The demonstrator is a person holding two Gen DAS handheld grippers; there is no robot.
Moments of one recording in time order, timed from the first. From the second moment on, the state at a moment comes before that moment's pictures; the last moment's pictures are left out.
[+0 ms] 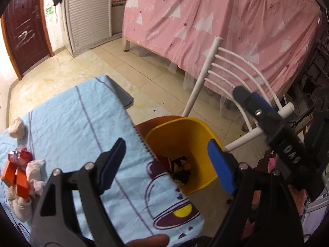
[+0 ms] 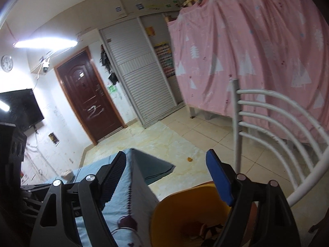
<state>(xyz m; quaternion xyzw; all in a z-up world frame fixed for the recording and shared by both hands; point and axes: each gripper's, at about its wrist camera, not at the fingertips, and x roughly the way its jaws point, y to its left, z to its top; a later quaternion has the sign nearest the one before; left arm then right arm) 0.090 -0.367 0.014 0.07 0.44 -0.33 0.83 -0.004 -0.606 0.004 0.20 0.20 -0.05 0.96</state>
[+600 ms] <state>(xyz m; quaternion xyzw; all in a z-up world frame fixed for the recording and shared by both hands) 0.107 -0.215 0.048 -0.01 0.40 -0.26 0.88 0.054 -0.474 0.014 0.12 0.25 0.05 0.96</state>
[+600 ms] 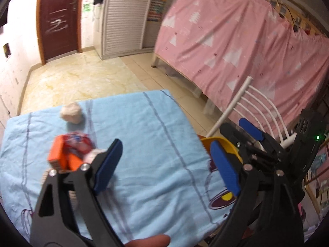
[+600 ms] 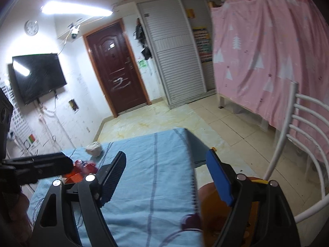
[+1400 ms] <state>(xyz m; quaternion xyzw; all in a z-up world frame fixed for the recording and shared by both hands) 0.132 -0.061 0.008 -0.04 0.41 -0.16 0.90 0.126 -0.359 0.005 0.06 0.31 0.13 0.94</state>
